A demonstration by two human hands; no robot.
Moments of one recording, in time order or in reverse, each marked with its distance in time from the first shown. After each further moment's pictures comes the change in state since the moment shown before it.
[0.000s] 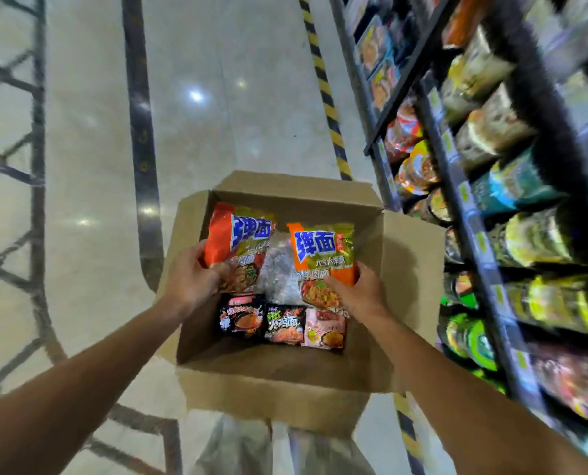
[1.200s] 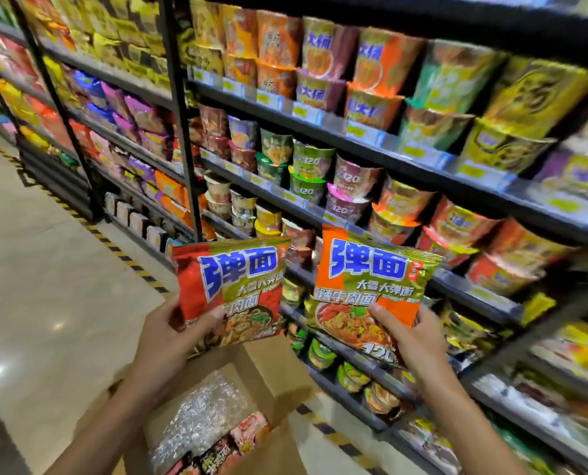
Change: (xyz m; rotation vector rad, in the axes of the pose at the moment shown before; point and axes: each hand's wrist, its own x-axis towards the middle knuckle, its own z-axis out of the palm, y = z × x) left_hand -0.382 0.248 -0.152 -0.245 -0.558 0.830; right_hand -0.598 -0.096 -0.162 0.585 0.978 -0.340
